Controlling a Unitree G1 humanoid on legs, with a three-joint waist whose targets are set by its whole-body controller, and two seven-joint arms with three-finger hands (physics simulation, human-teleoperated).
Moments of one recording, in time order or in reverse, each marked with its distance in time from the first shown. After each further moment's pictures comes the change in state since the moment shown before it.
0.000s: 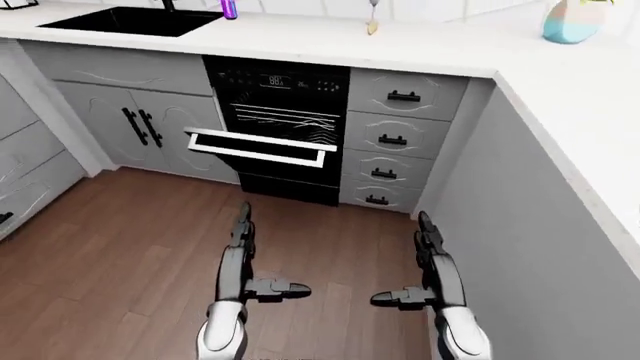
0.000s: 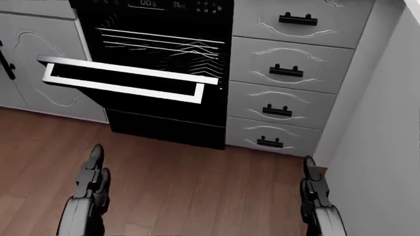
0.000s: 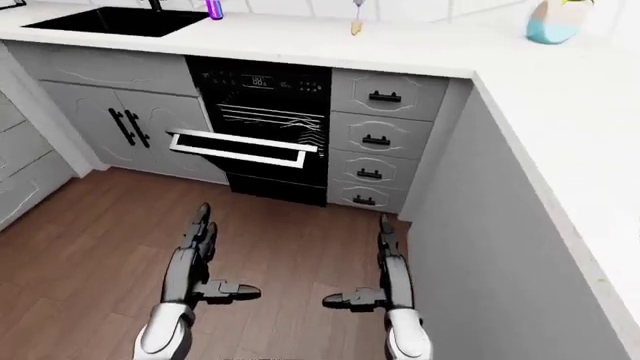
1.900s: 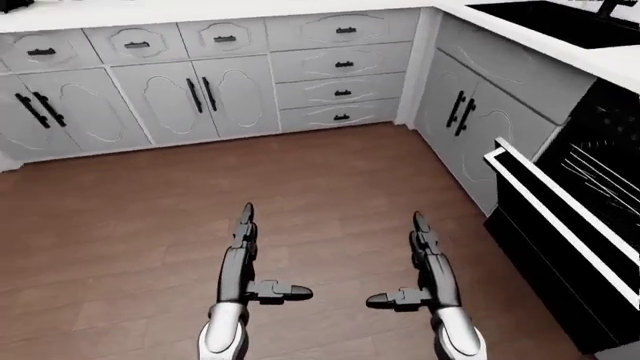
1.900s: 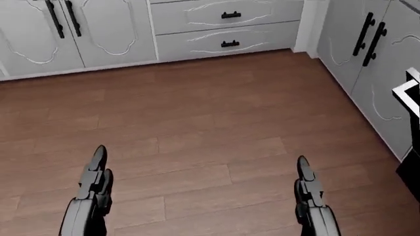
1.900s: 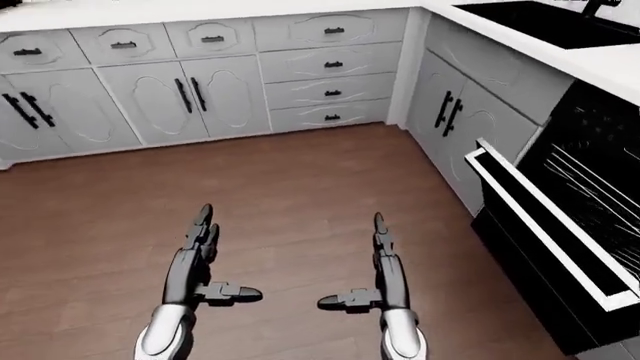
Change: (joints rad) left arm 0.010 0.000 -0.011 -0.006 0.005 -0.001 -0.006; right arm 0.007 0.004 0.029 -0.019 -0.007 0.017 -0.005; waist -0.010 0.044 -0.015
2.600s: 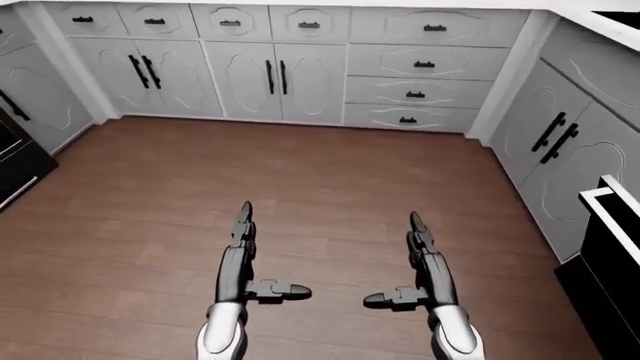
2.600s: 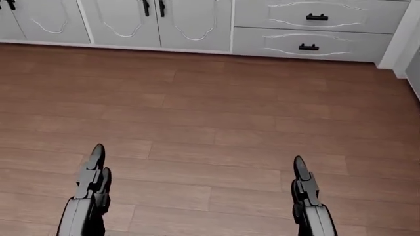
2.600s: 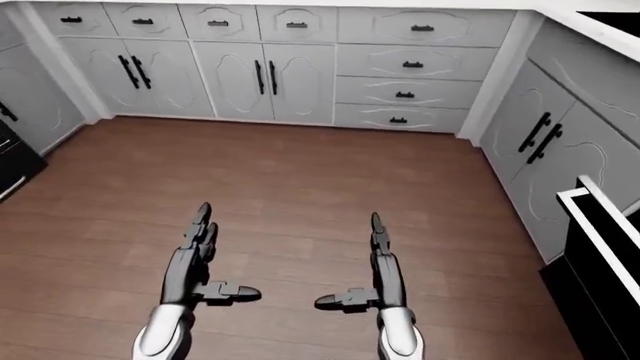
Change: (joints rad) left arm 0.003 0.002 0.001 -0.016 0.000 0.003 0.002; right arm -0.006 0.003 0.016 -0.014 -0.016 0.040 -0.009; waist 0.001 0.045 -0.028
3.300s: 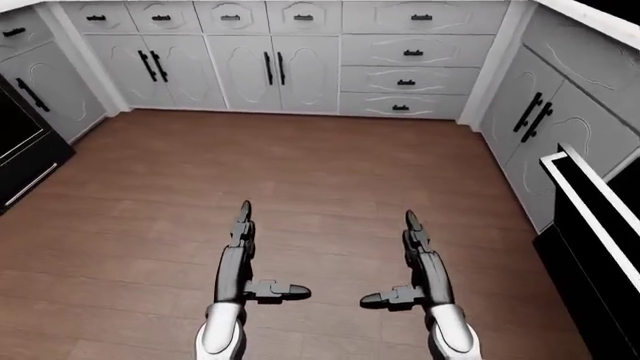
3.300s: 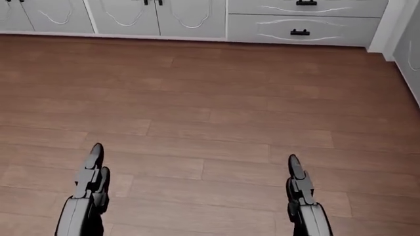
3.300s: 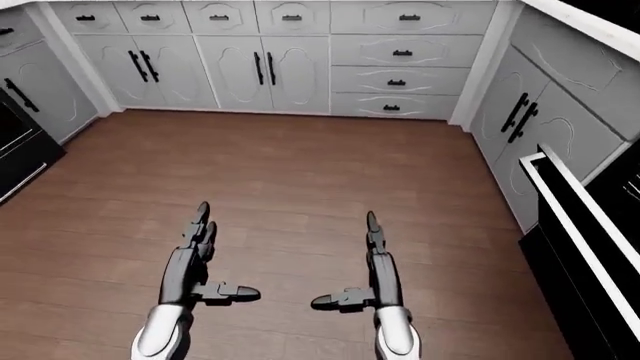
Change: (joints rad) left arm 0.003 0.005 0.001 -0.012 0.000 0.002 -0.001; right arm -0.005 0.007 0.014 0.002 -0.005 -0.006 0.007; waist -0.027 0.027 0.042
